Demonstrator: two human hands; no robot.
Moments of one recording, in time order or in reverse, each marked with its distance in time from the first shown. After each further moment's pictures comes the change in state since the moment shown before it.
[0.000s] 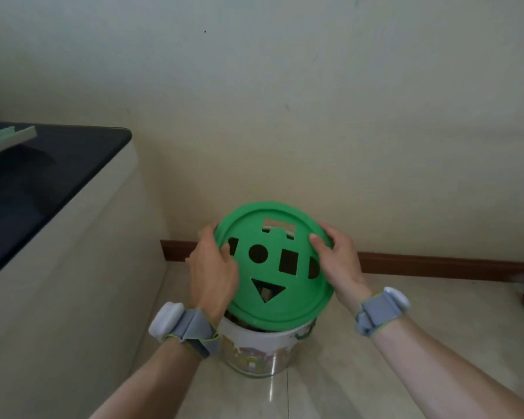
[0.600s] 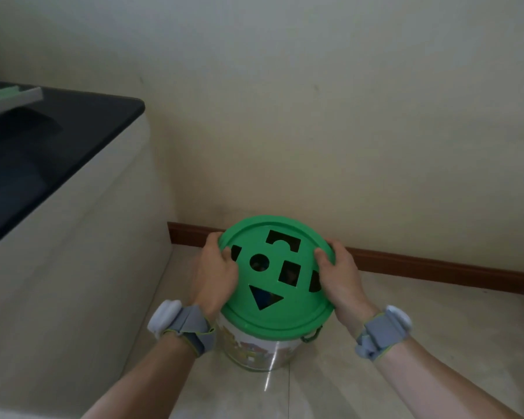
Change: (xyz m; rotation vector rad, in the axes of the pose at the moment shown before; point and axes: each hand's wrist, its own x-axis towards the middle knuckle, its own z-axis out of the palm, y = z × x) left_hand 0.014 -0.058 0.015 0.063 -0.088 -0.104; right_hand -0.019 0.023 0.027 -0.071 -0.032 0.139
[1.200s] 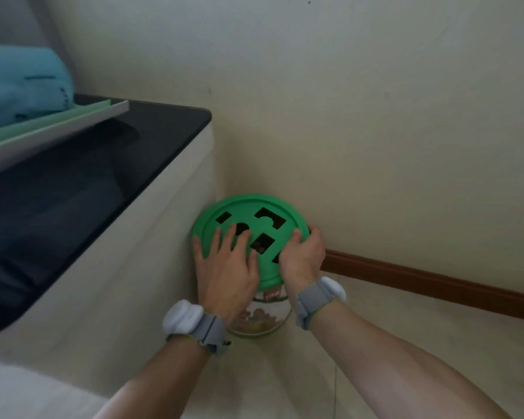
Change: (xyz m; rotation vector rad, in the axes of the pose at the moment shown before) left_hand 0.017 -0.041 -0.048 0.717 0.136 0.223; right_hand 0.005 -0.072 0.156 0.113 0.192 0.070
